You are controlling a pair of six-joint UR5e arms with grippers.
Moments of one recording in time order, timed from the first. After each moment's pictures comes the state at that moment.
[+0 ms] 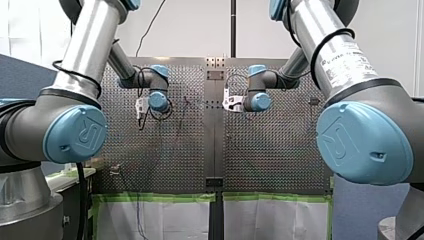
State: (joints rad) left arm -0.19 -1.95 -1.70 -2.66 -1.84 -1.63; right arm 2.09 -0.96 1.35 -0.39 1.36 1.61
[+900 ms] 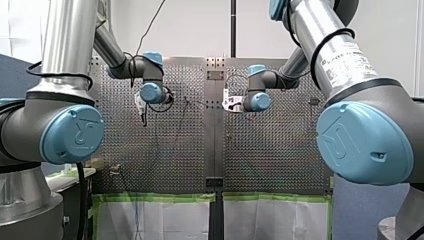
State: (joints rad) left arm -0.23 -1.71 -1.95 -2.56 -1.76 -1.79; right arm 2.09 -0.96 1.35 -0.37 1.36 1.61
